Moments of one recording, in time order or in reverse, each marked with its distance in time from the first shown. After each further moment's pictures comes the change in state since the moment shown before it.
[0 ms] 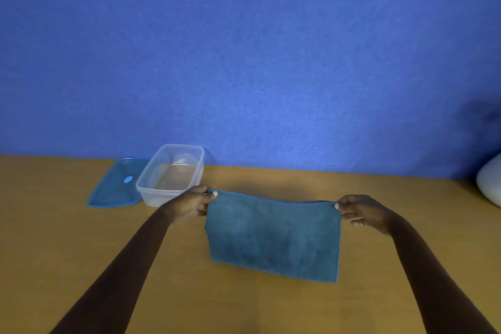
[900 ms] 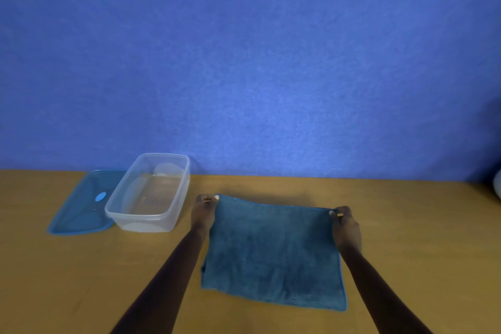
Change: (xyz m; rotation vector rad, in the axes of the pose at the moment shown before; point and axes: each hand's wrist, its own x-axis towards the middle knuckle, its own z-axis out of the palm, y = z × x) left_hand 0.135 -0.043 0.025 0.008 0.603 0.112; right_hand 0.098 0.039 0.065 -0.055 0.688 -0.063
